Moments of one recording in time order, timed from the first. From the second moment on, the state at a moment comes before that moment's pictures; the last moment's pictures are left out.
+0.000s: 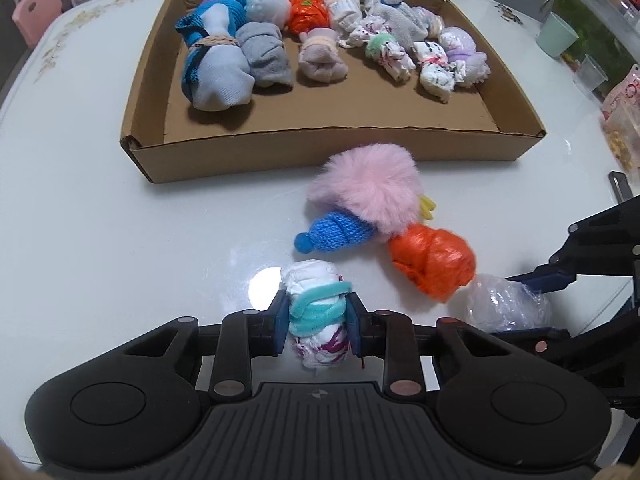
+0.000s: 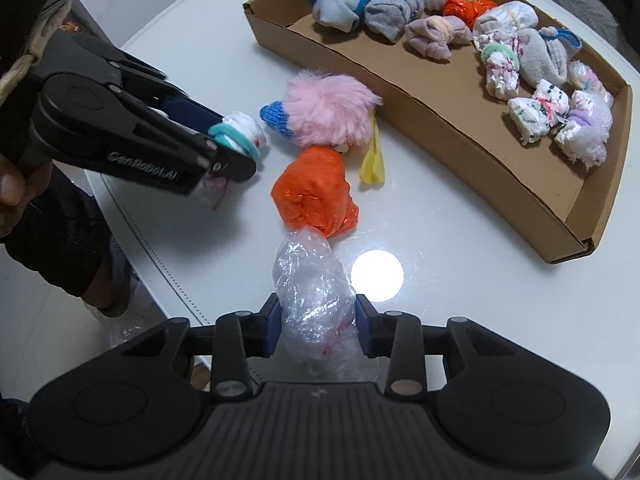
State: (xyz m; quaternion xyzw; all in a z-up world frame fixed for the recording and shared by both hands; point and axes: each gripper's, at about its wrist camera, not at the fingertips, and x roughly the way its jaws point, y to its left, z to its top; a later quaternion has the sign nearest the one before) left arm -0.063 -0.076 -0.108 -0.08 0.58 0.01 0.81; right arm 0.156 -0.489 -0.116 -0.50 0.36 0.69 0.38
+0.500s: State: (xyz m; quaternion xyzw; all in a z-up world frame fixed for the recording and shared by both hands) left arm -0.058 -0.041 -0.046 -0.10 0.55 0.03 0.83; right arm 0.193 -0.487 -0.068 -0.40 0.39 0.73 0.39
